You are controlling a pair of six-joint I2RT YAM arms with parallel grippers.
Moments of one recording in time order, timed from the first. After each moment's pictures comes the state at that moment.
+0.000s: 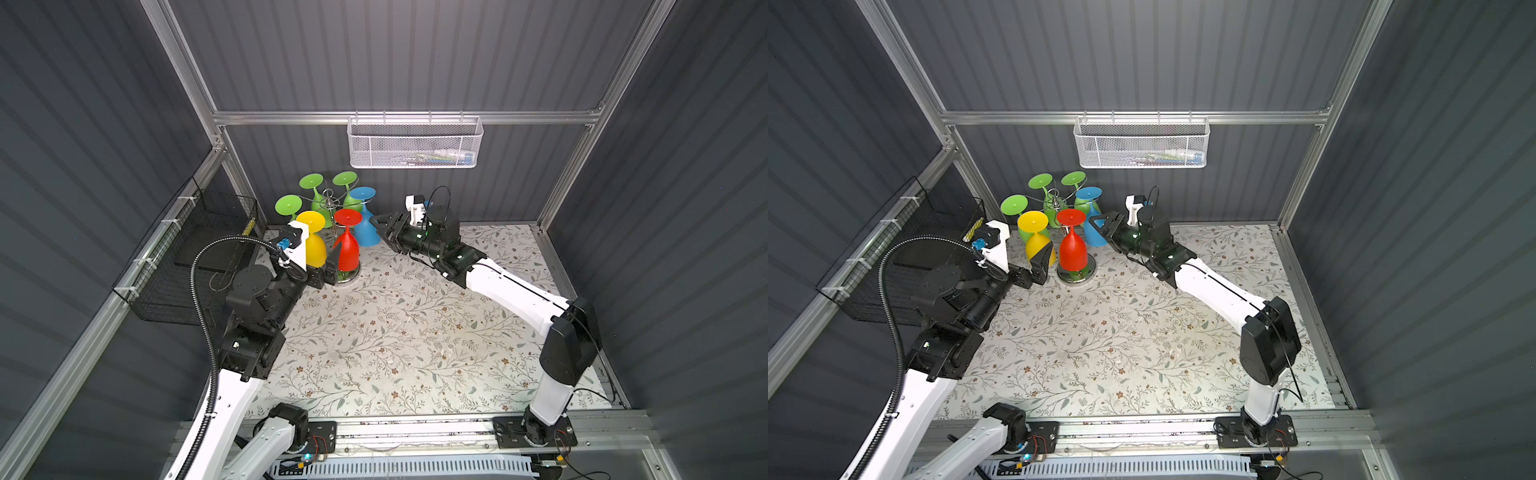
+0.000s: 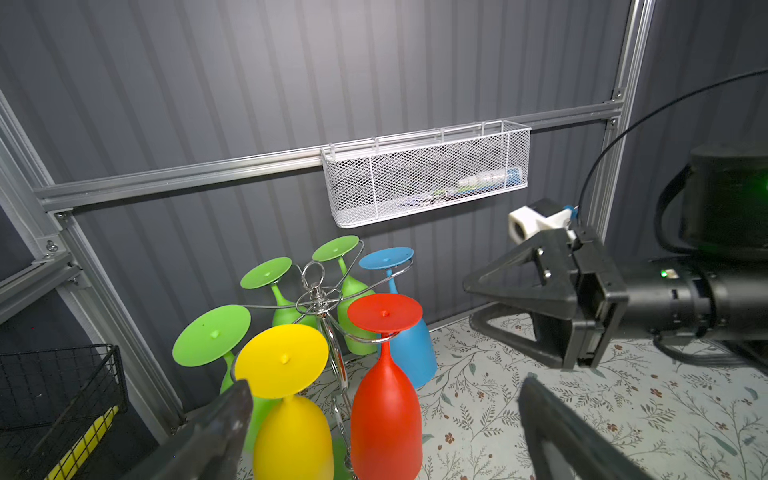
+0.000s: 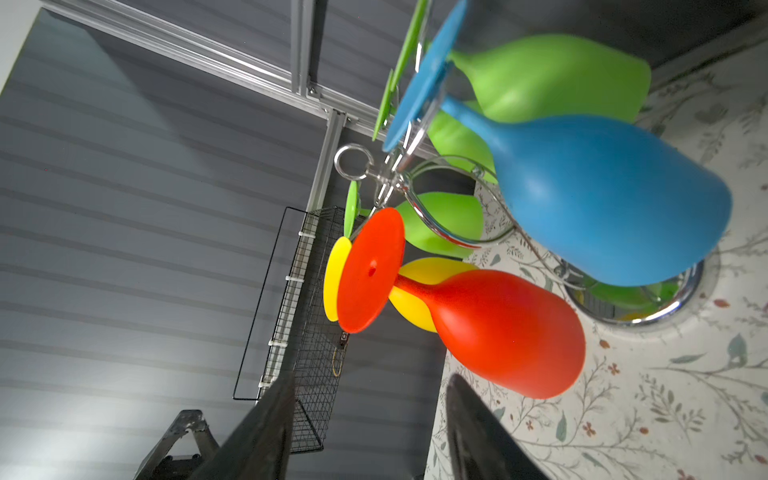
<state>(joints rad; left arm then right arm) -0.33 0.81 1.04 -0.16 0.05 0.13 0.69 1.82 1.59 0.13 -0.34 1.21</state>
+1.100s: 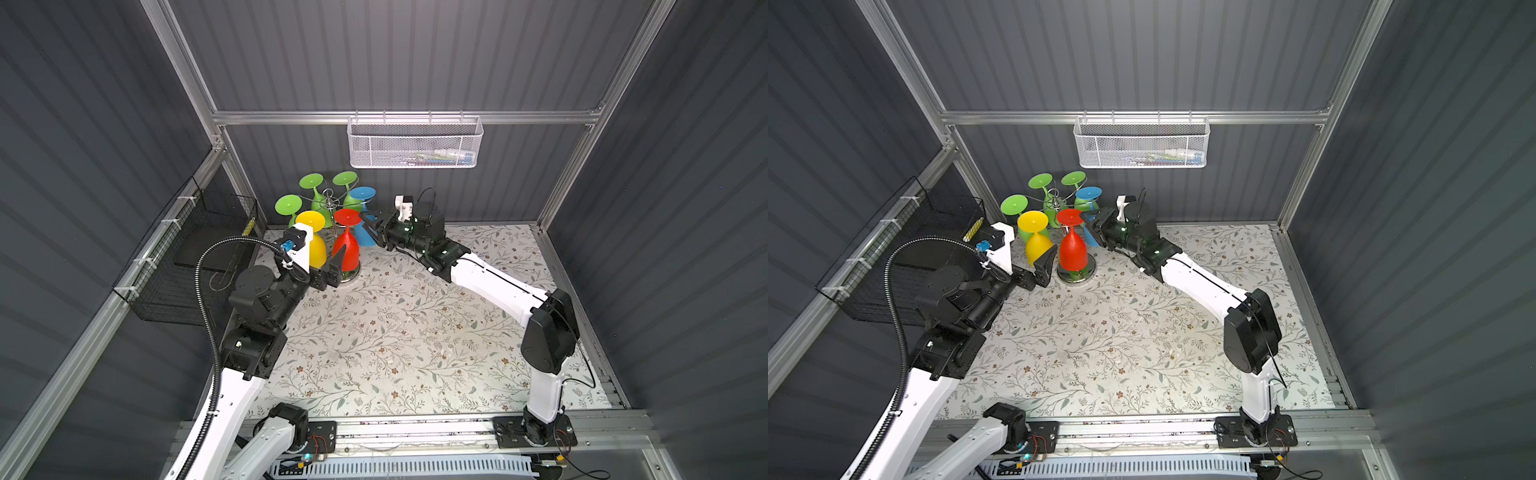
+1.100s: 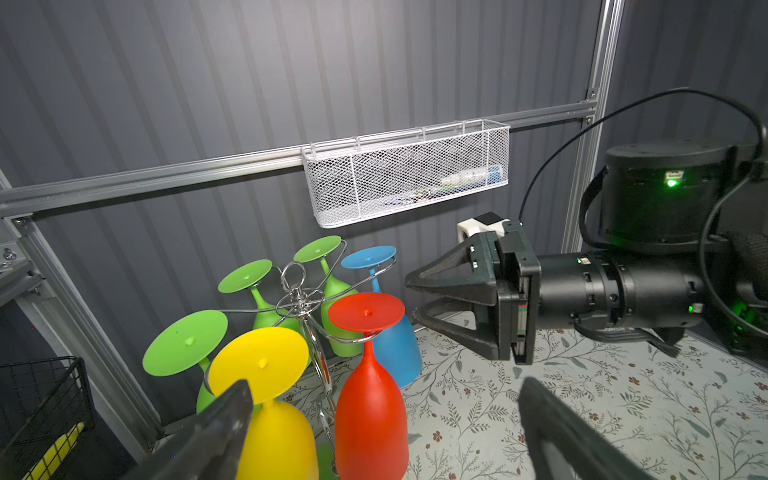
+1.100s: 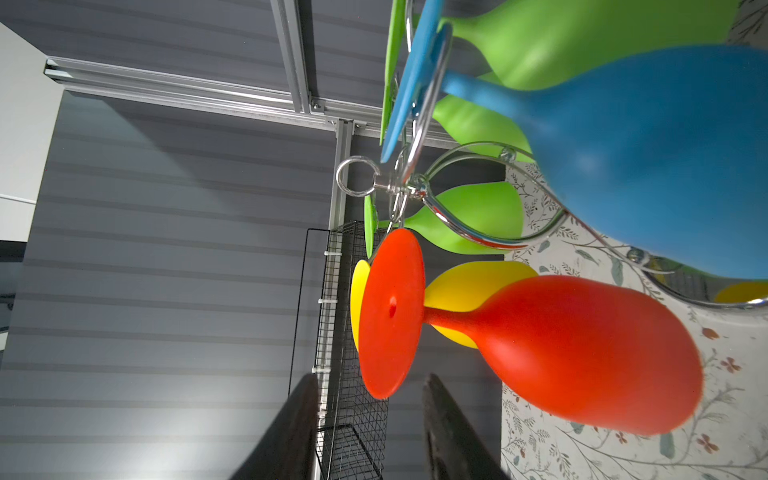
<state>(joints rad) -0.33 0.82 1.03 -0.15 0.10 0.13 0.73 1.94 1.75 0.15 -0.30 1.39</state>
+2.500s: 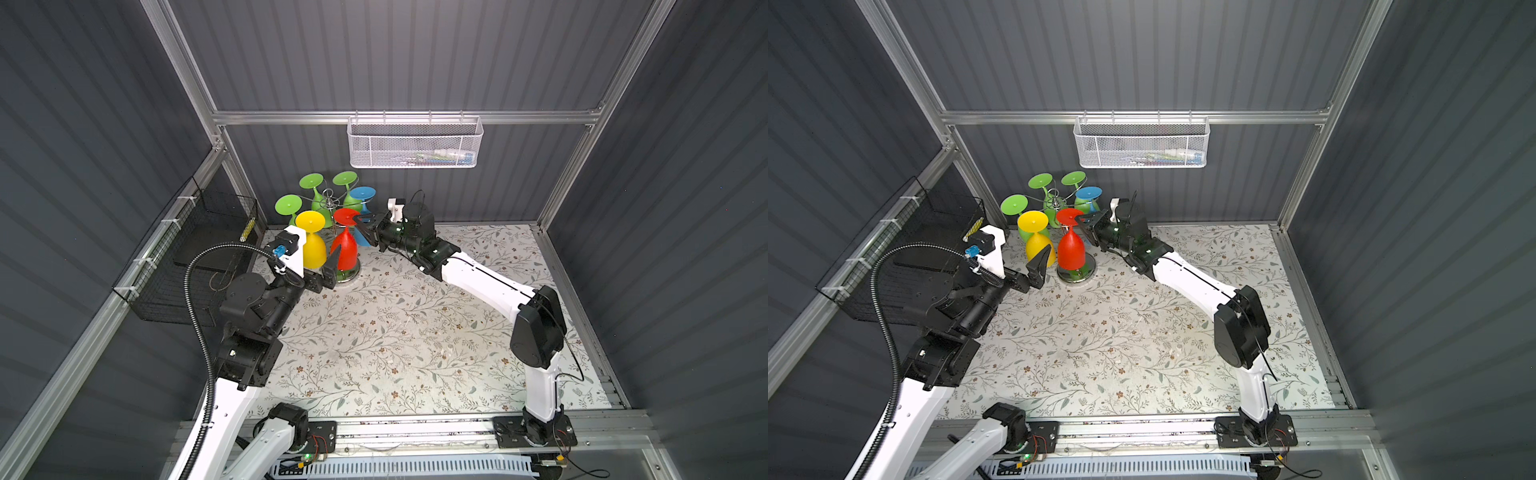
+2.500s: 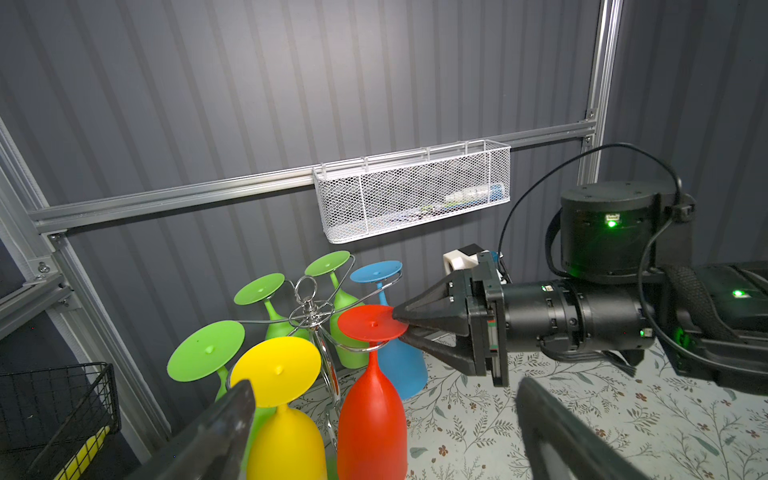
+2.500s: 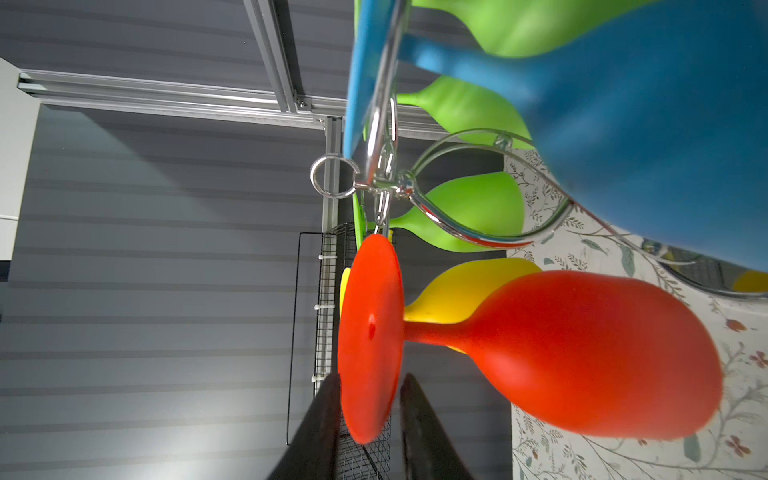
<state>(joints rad) -0.32 0.77 1.02 -0.14 0.09 0.13 0.74 2.01 1.84 0.13 -0.28 1.44</state>
